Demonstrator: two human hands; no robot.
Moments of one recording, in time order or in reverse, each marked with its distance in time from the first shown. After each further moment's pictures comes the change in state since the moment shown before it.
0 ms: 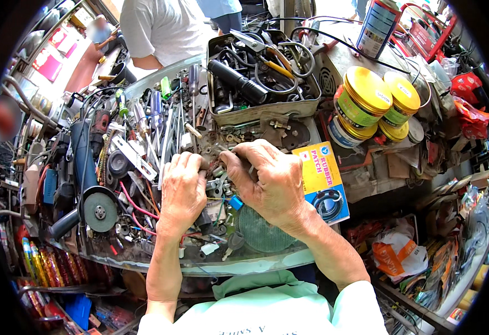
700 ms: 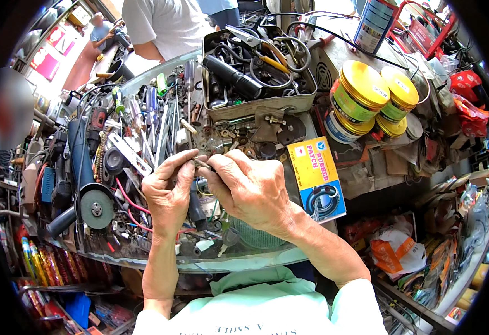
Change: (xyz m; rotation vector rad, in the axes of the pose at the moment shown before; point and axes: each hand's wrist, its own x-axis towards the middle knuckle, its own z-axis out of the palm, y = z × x) left_hand -0.009 0.017 -0.009 -0.872 0.250 -0.260; right_hand -0.013 0.000 0.009 -0.028 -0.081 -0.223
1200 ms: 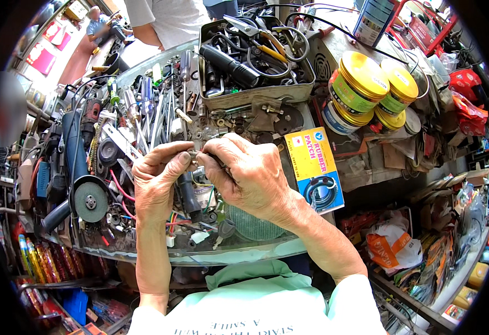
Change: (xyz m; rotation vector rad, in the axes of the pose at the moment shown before) left_hand 0.005 0.000 -0.012 -0.467 -0.129 -0.215; right_hand 0.008 -0.001 -0.006 0.163 -0.087 0.142
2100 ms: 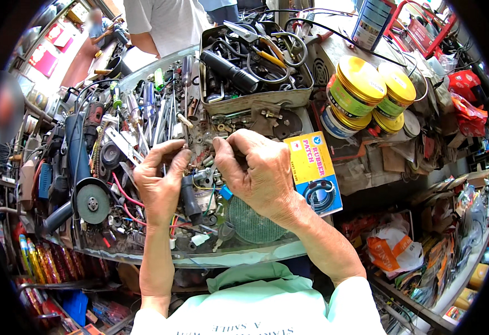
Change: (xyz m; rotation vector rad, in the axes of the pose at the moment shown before) left_hand 0.004 -0.011 0.001 0.666 0.214 0.274; right_hand 0.003 0.000 -0.006 0.000 0.143 0.208
